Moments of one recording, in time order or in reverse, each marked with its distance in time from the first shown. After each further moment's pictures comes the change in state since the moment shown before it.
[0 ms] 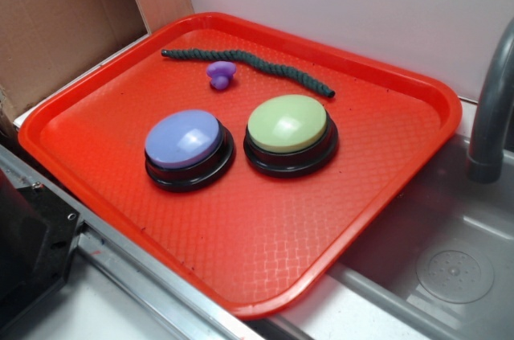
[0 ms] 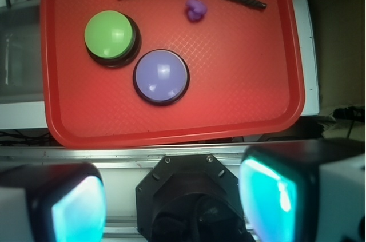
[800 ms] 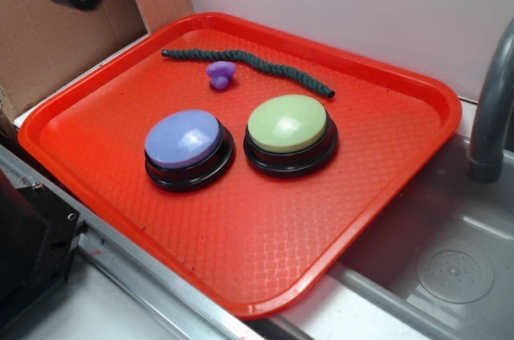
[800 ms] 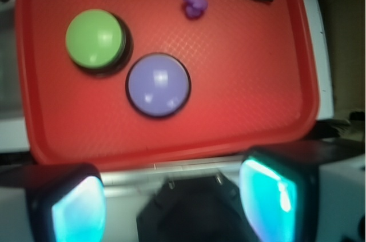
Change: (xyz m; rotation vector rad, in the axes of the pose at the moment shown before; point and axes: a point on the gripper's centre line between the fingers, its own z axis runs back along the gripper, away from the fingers) arm 0.031 -0.005 -0.048 0.023 -0.001 0.069
